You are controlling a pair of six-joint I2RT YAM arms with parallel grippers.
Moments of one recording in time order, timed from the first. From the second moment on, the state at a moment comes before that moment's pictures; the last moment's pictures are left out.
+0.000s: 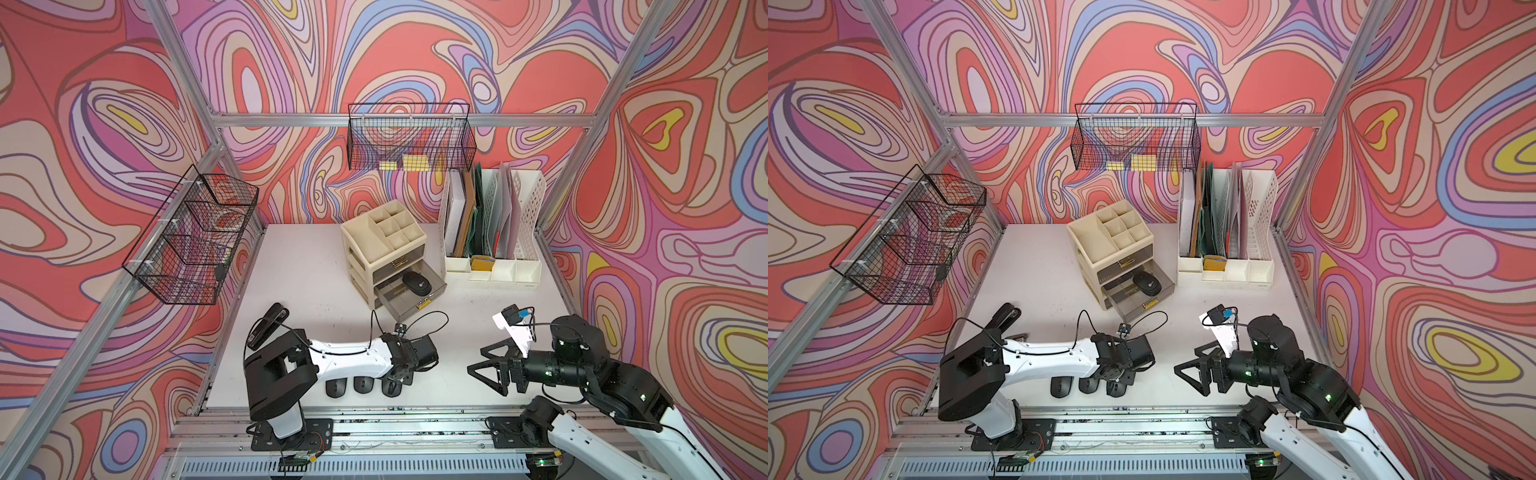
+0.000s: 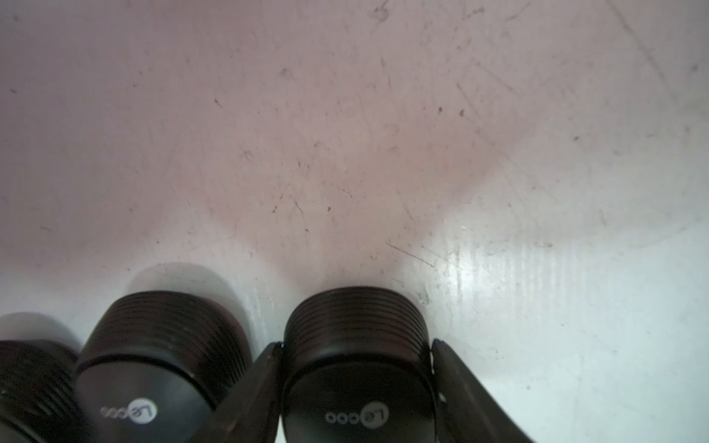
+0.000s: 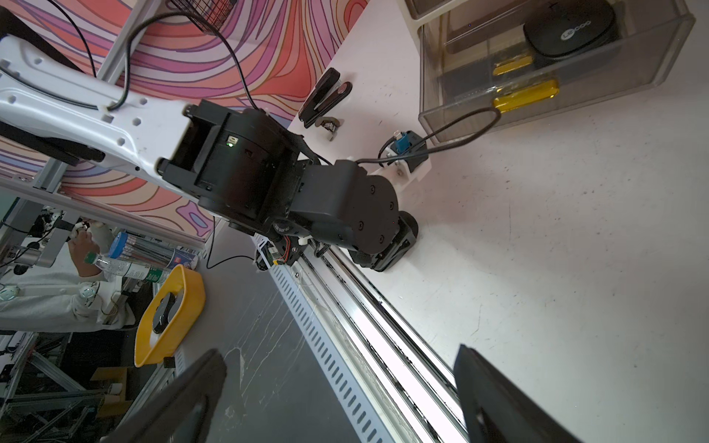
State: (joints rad) left arm -1.15 1.68 0.99 -0.75 -0.26 -0.98; right arm 0.65 0.53 0.92 -0.98 -0.50 0.40
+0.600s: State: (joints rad) left arm -1.14 1.67 0.96 -0.74 -0.27 -0.98; right arm 0.65 0.53 0.91 -0.97 -0.50 0.41
